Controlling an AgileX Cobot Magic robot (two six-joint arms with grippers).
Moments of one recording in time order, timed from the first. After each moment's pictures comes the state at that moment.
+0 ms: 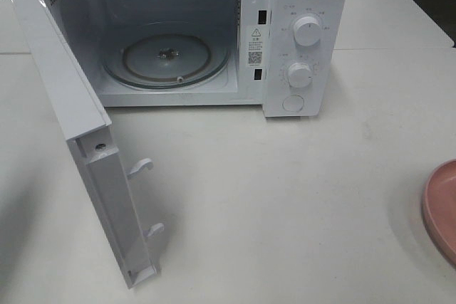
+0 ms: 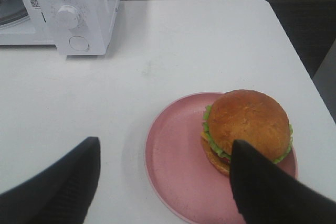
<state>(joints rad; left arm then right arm) -0.06 0.94 -0.49 -0.05 0.08 0.00 0.04 0.00 -0.51 -0.06 1.00 0.10</state>
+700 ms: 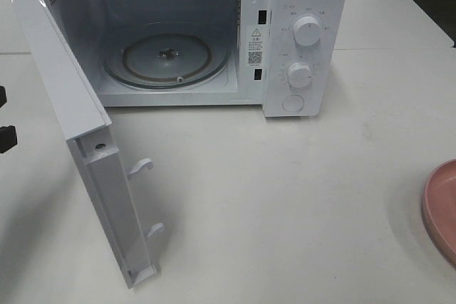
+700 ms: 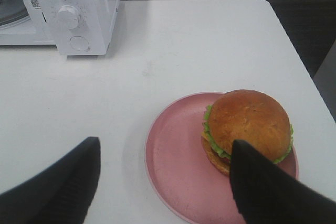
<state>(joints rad) -0.12 1.34 -0.23 0.23 -0.75 -0.07 0.04 0.00 -0.51 -0.06 1.00 0.10</state>
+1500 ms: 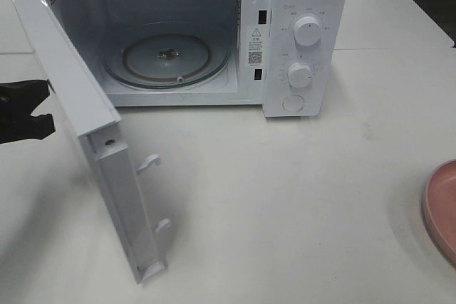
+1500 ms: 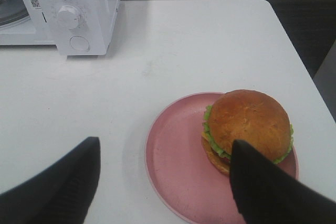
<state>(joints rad) -0.18 1.56 -0.32 0.28 -0.92 -0.18 0.04 0.00 -0.51 -0.06 1.00 0.10</state>
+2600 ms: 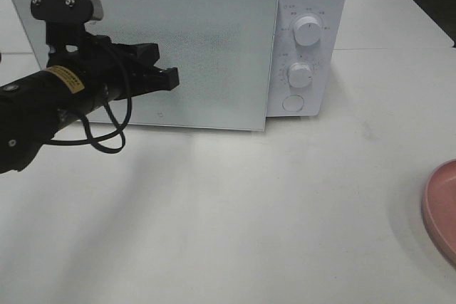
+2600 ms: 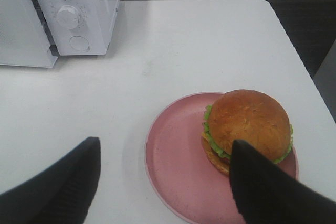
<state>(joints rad) -0.59 1.80 -0.70 -0.12 -0.82 -0.07 0.04 0.00 -0.51 -0.06 1.00 0.10</state>
